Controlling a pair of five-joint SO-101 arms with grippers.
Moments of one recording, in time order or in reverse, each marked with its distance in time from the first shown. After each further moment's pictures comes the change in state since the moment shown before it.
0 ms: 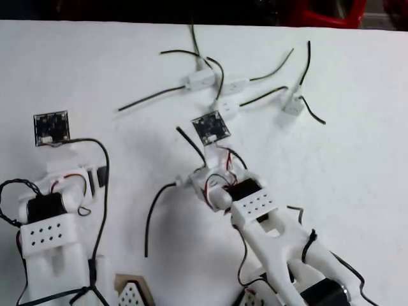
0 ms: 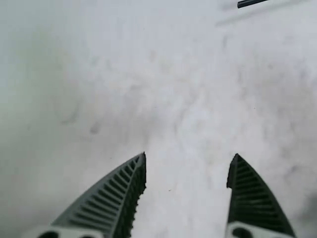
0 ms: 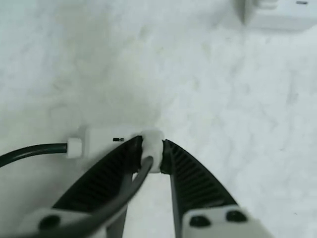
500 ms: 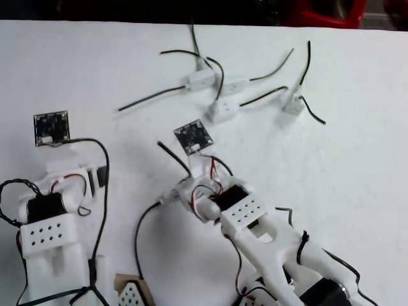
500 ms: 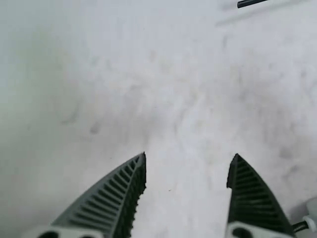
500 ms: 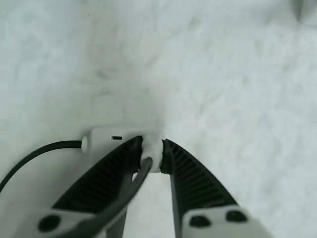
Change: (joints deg) left arm 0.0 0.0 0.0 0.0 0.0; right arm -7.8 0.0 0.0 1.7 -3.9
